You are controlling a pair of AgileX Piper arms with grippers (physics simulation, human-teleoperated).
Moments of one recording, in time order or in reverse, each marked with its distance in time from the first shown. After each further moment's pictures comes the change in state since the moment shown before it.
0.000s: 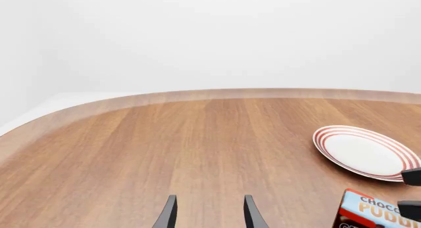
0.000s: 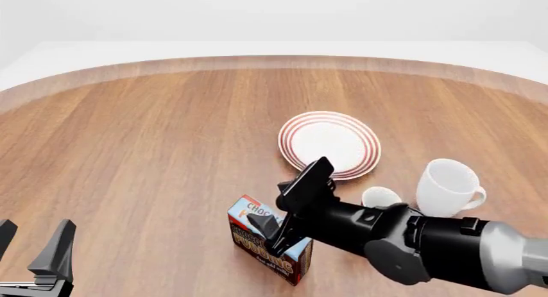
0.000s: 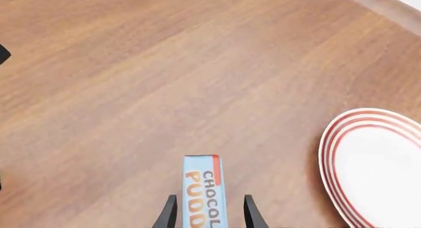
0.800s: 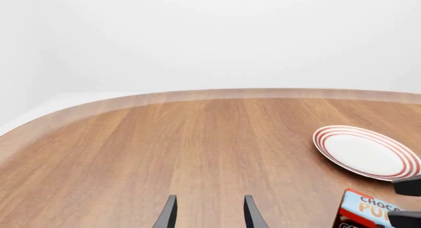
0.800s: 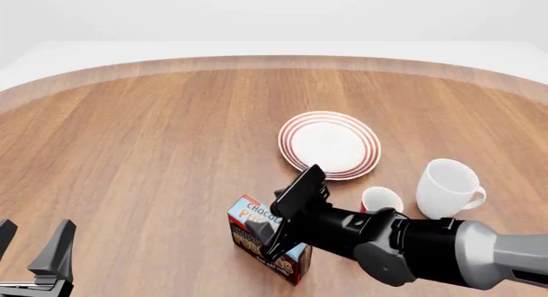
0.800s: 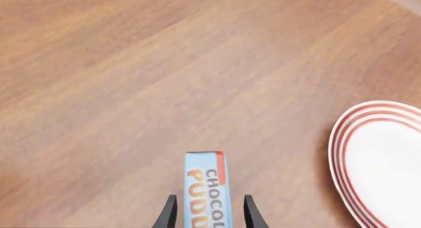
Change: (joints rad) left arm 0.000 0.000 0.000 0.000 0.000; right arm 0.006 0.067 0.001 -0.033 0.007
